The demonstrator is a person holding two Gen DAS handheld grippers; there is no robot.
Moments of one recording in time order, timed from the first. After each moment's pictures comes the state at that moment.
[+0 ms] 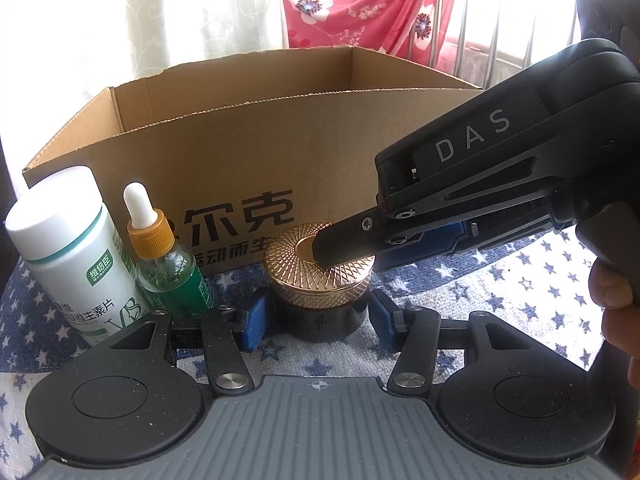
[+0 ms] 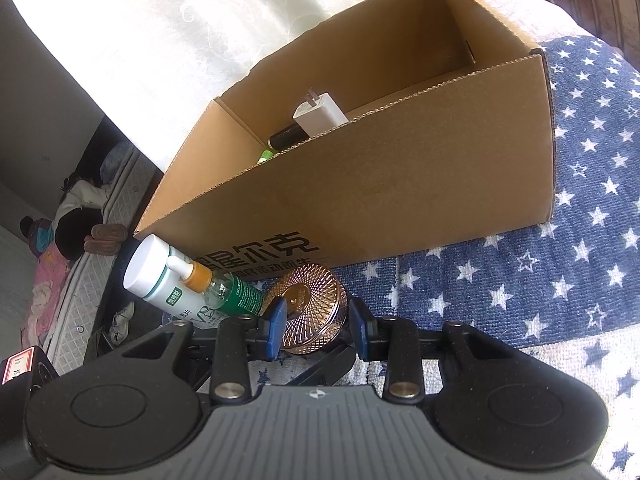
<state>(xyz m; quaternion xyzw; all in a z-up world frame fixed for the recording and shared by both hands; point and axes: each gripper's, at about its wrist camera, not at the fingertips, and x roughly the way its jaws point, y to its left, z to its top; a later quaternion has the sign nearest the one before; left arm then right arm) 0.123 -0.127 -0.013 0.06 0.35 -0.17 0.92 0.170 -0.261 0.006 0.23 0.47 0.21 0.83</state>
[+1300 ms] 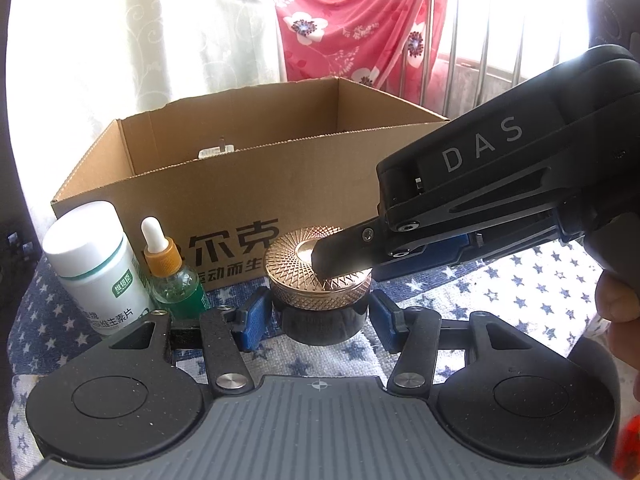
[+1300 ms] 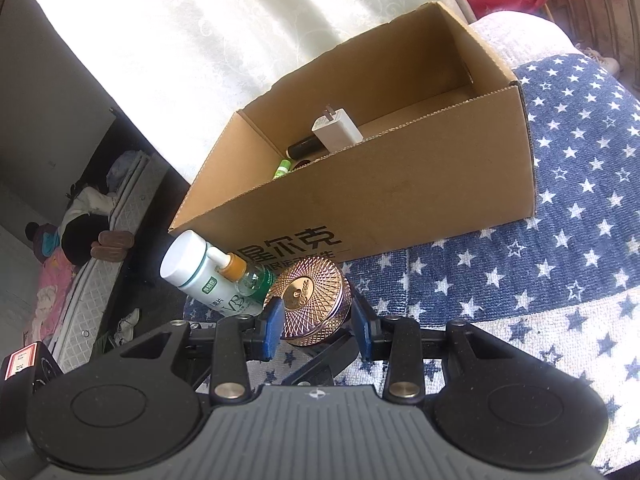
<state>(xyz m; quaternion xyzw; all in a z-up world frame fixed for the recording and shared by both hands) 0.101 -0.139 0.017 0.06 0.32 -0.17 0.93 0.136 -0.264 0.038 0.23 0.45 0.21 0.84</state>
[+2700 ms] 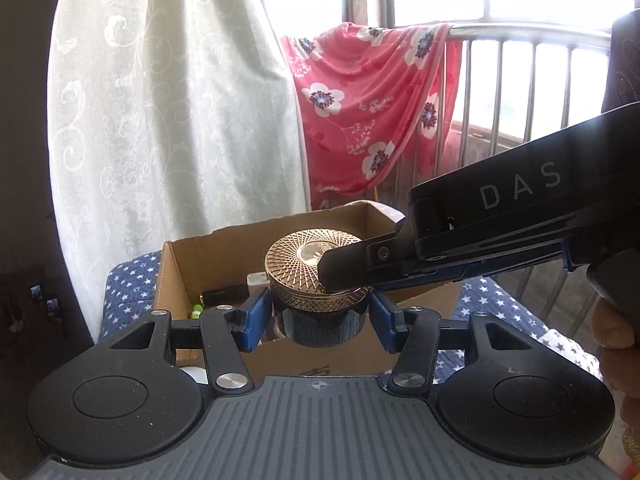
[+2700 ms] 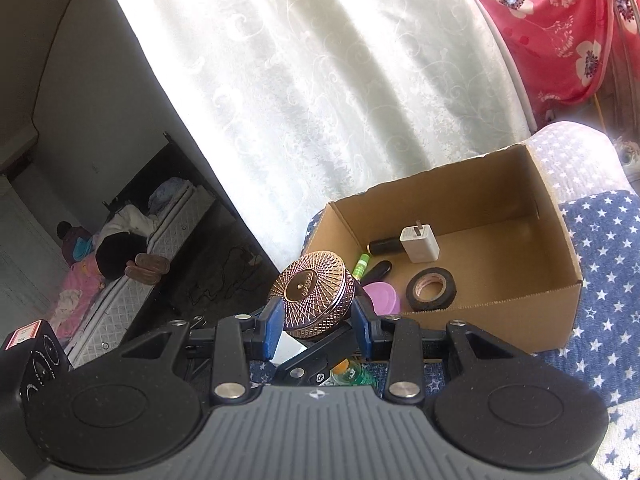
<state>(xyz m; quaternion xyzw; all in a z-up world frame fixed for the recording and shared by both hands) 0.126 -0.116 0.123 0.05 0.24 -0.15 0.96 0.149 -0.244 0.151 0.21 0.35 0.26 0.87</state>
